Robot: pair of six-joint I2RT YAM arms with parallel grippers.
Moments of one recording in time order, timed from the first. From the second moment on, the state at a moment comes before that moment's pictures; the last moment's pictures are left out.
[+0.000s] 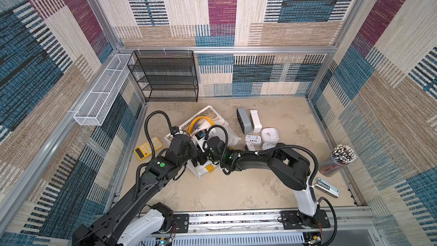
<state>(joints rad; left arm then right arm) -0.52 0.94 0.78 -0.53 -0.26 -0.74 1.01 2.08 1.26 0.40 -0.14 0.34</state>
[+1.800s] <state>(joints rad) -0.52 0.94 0.75 -0.52 -0.28 -0.75 1.01 1.92 1.12 0.34 -0.14 0.25</state>
